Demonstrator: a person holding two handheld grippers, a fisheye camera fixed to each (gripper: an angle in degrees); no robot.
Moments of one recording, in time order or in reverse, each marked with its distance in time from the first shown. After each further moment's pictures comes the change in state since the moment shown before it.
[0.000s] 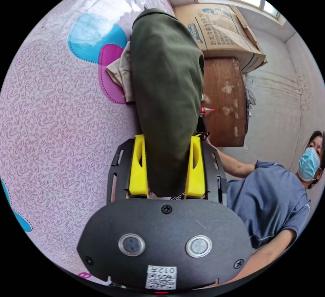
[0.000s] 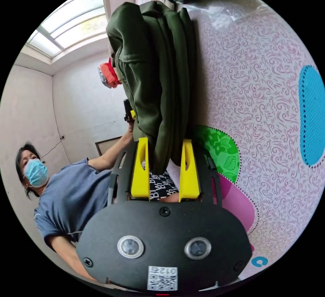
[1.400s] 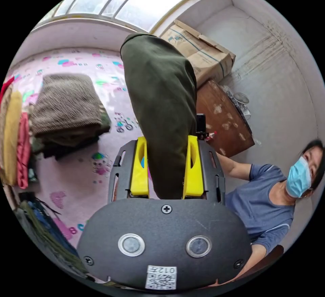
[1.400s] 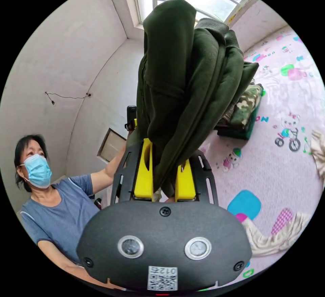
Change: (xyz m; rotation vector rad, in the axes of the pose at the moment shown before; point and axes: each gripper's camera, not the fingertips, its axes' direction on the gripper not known) left arm 0.423 -0.187 -0.269 0.238 -0.375 0.422; right arm -0.319 -0.420 0.190 0.205 -0.094 -0.744
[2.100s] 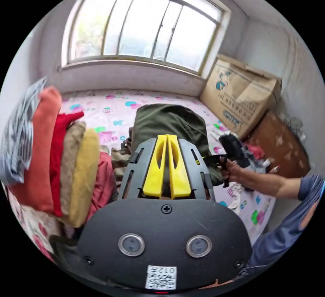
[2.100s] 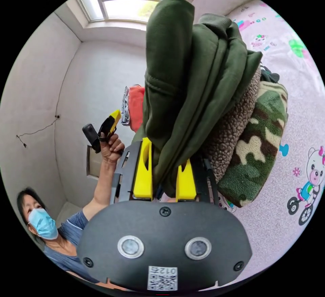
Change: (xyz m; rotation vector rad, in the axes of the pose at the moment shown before) left arm -0.106 -0.098 -0.048 0.326 -0.514 0.006; right arm 0.245 -0.269 0.210 -0.129 0.118 0.247
